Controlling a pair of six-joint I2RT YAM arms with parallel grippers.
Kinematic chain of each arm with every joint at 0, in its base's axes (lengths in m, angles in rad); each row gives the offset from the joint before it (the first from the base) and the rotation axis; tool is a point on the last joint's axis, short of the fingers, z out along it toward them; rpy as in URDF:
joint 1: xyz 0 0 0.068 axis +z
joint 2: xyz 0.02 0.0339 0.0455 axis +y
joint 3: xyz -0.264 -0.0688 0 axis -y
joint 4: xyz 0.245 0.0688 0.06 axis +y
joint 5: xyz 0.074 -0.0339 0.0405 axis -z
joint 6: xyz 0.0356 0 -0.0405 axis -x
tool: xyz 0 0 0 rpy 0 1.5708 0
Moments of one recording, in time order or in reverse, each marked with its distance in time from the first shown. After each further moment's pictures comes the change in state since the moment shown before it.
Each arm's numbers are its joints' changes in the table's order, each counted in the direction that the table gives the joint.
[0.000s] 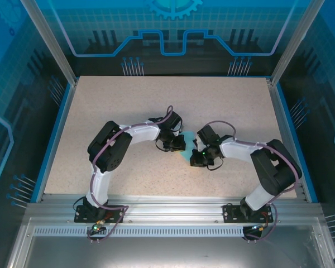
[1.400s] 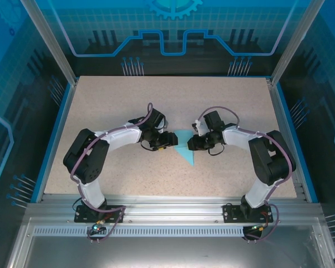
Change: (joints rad) left arm 0.095 -0.268 -0.230 -0.045 -0.015 0.064; right arm -0.140 0.127 0.179 -0.080 -0.145 0.294
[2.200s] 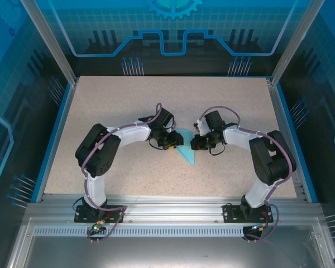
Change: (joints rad) left arm -0.049 0.130 0.120 -0.019 0.038 0.053; right arm -0.012 0.000 0.004 0.020 0.045 0.007
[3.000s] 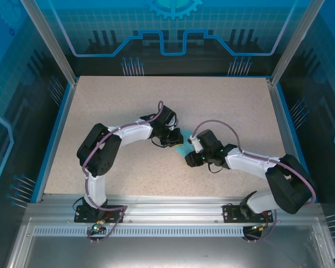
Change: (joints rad) left arm -0.011 0.011 0.049 0.002 0.003 0.026; right arm 0.277 -0.314 -0.285 -0.158 0.365 0.057
